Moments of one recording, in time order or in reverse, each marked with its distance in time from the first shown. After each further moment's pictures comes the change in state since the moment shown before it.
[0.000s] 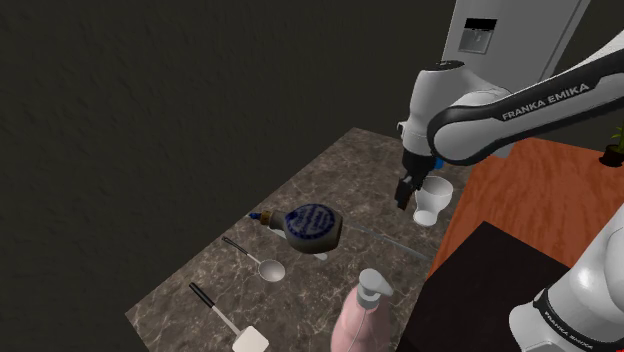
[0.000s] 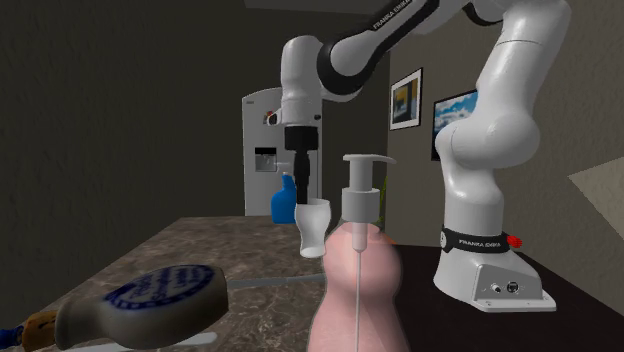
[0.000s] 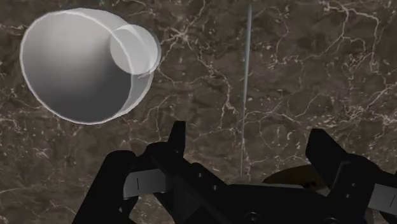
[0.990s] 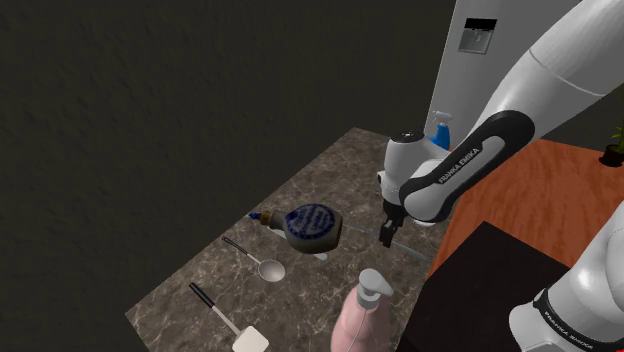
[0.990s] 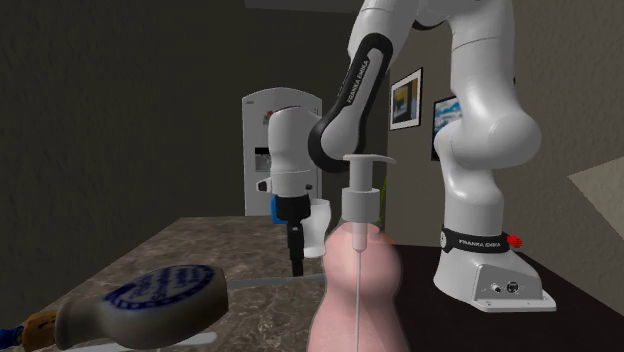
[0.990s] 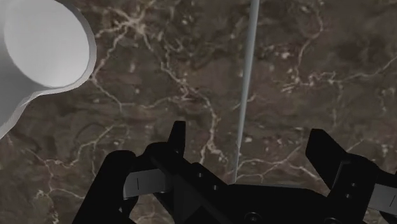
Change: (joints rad) arm 0.030 0.436 0.035 -0.017 -0.014 0.403 0.013
